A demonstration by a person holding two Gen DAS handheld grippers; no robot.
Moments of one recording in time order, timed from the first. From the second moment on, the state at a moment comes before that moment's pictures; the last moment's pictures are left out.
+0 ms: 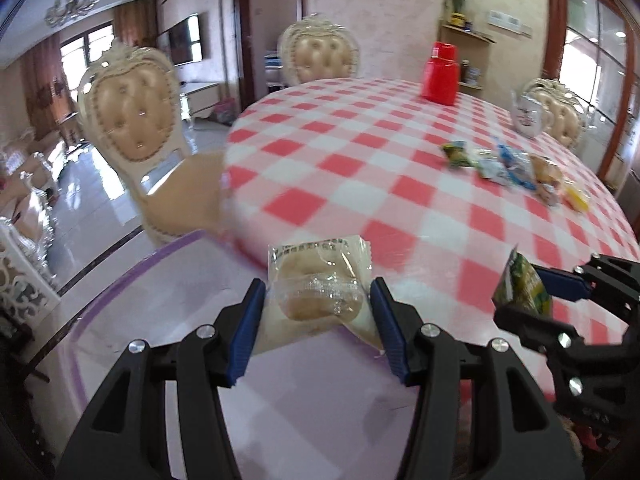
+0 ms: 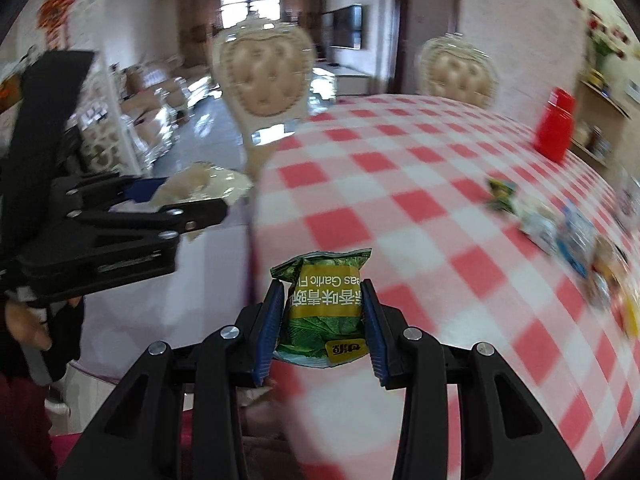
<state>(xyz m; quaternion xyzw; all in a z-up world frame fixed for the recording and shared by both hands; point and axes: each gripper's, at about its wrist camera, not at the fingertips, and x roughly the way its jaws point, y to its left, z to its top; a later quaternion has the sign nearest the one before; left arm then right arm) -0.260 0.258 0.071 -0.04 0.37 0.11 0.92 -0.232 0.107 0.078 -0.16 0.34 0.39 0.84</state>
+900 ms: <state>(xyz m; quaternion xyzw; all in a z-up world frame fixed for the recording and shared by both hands) -0.303 0.305 0.130 -0.11 0.24 0.25 0.93 -0.211 0.062 0.092 -0.03 0.32 0.43 0.84</state>
